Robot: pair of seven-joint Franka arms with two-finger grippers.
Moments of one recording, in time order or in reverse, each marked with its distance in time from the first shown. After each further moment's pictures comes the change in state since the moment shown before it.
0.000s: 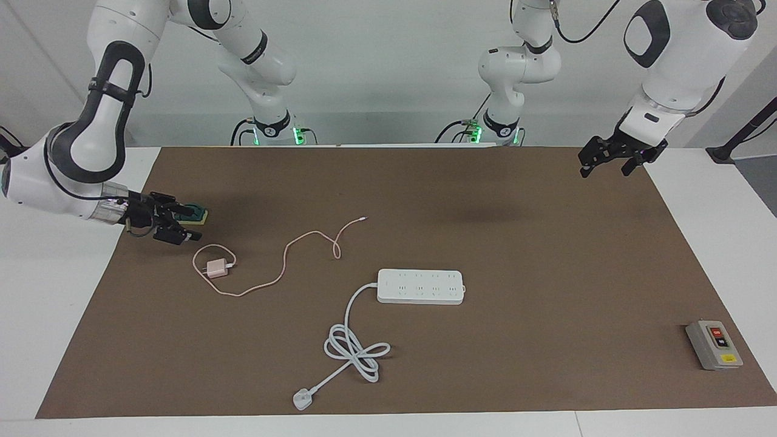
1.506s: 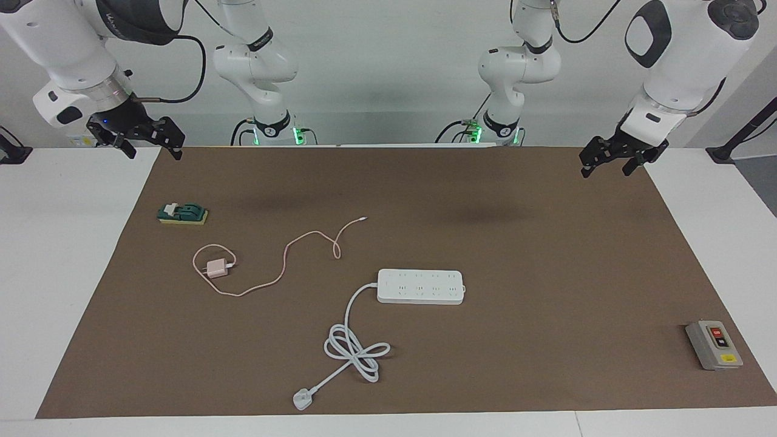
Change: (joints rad) left arm 0.006 0.000 0.003 0.000 0.000 0.000 0.000; right arm 0.250 -0.413 0.005 0.116 -0.565 -0.126 -0.564
